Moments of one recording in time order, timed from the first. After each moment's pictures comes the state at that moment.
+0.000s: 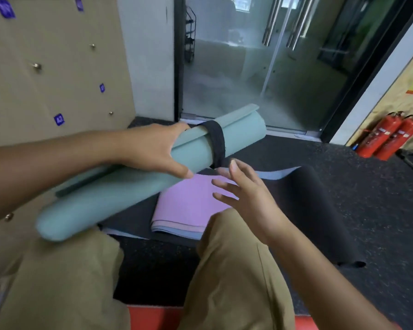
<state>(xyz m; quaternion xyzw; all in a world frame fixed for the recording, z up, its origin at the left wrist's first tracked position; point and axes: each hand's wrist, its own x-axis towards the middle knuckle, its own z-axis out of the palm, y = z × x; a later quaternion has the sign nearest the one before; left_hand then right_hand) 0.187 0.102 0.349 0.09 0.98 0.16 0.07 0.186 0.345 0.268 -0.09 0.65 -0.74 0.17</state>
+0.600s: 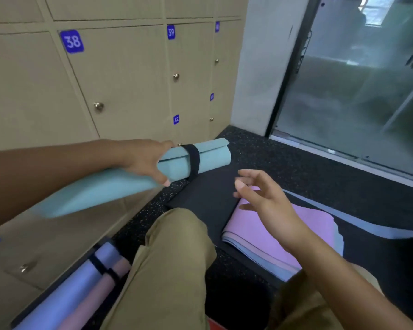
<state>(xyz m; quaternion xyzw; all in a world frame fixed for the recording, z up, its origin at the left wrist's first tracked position) 0.286 -0.139 0.297 -0.14 0.97 0.10 0.14 0.189 0.168 0.263 -0.29 0.71 -0.59 0.24</state>
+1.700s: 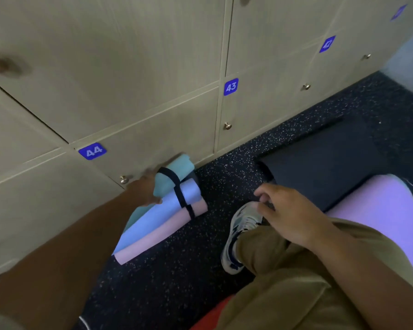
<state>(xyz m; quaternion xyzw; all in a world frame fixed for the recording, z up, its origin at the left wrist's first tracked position) 0.561 -0.309 -0.100 -0.56 0.78 0.24 0.16 0.238 -0.079 0.090 -0.60 0.75 -0.06 0.29</state>
